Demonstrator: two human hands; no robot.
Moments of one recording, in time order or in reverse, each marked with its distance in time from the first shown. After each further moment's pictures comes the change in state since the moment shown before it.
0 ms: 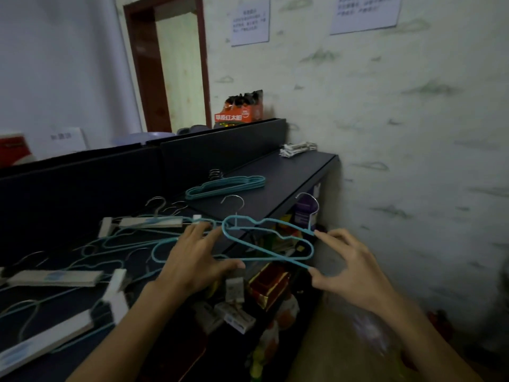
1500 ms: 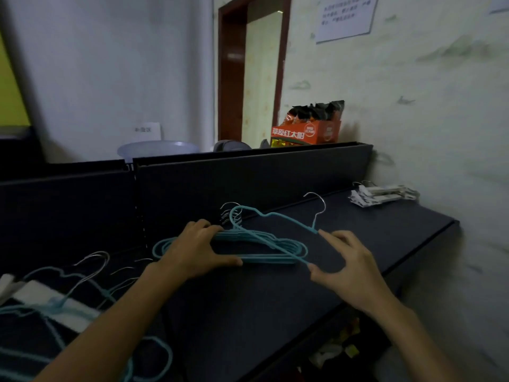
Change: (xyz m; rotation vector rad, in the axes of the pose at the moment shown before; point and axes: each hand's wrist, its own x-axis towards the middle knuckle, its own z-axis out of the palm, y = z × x) left_hand 0.300 -0.085 0.099 0.039 -0.044 -0.436; right_hand 0.363 0.222 0.120 0.165 -0.098 -0.244
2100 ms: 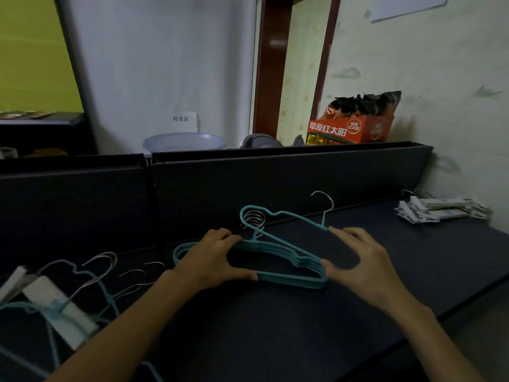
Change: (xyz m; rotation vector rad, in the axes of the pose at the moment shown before) left_hand 0.029 -0.015 0.024 0.024 -0.089 -0.044; right_hand 0.077 0.043 0.039 0.100 -0.133 -0.046
